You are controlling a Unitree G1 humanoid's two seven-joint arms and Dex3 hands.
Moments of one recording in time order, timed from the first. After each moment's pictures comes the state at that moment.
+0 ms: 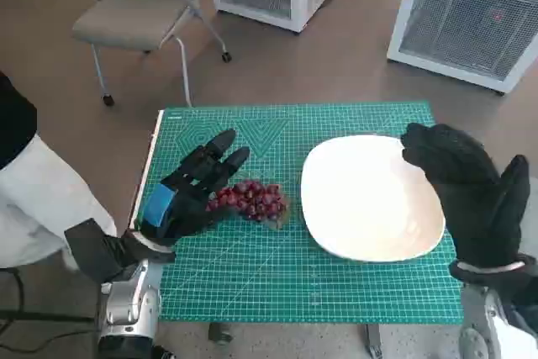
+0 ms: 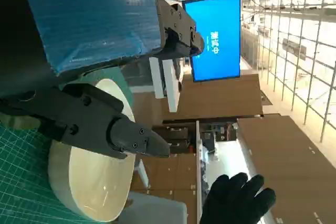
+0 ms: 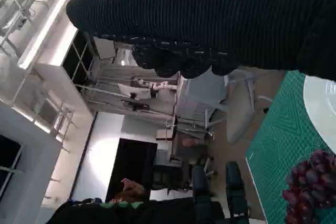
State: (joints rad) left arm -0.42 0.19 0.17 0.39 -0.36 -0.27 -0.64; right arm -0.33 -0.19 -0.20 -0.13 0.39 -0.09 0.36
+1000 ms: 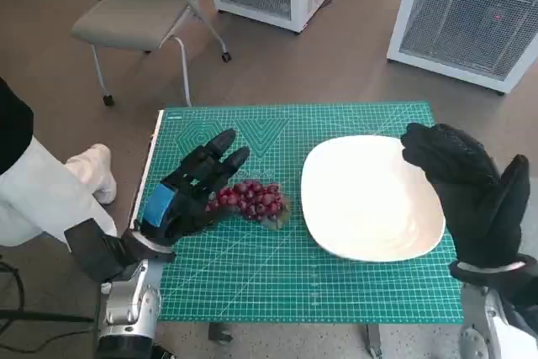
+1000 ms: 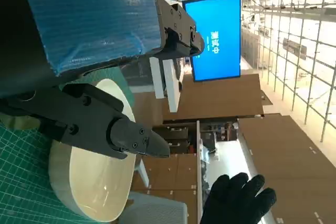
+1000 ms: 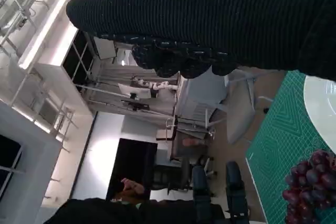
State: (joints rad) left arm -0.42 0.20 0.17 0.39 -0.36 -0.27 -0.64; right arm -0.33 -0.19 -0.20 -0.13 0.39 -0.09 0.36
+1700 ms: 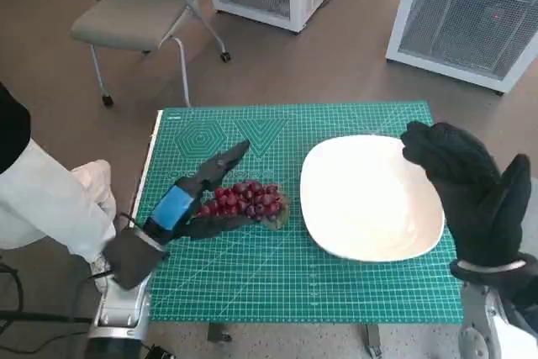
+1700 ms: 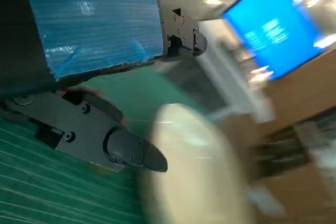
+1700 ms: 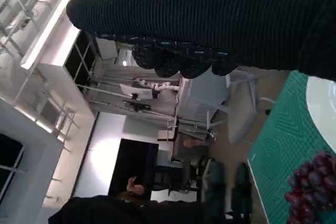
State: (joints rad) left arm -0.38 0.31 0.04 0.18 0.32 -0.19 -0.41; right arm -0.34 -0.19 -0.20 -0.13 0.39 -0.09 0.36
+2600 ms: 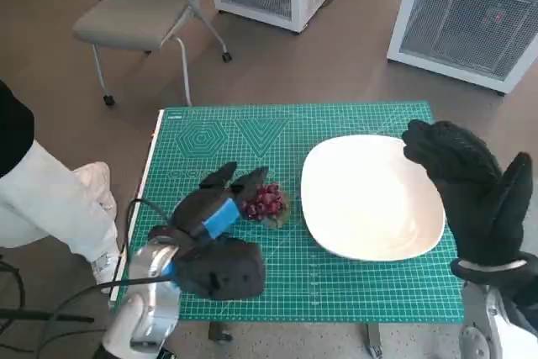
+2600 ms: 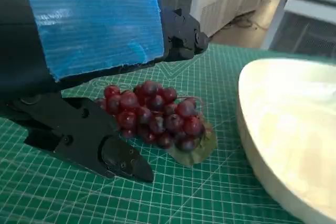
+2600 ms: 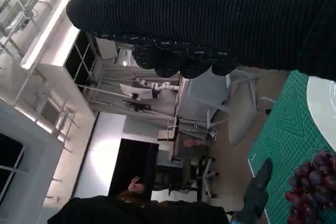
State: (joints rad) left arm -0.45 0.34 -0.29 0.01 0.82 0.27 -0.40; right arm -0.33 -0.19 -0.20 -0.13 0.39 -0.08 0.35
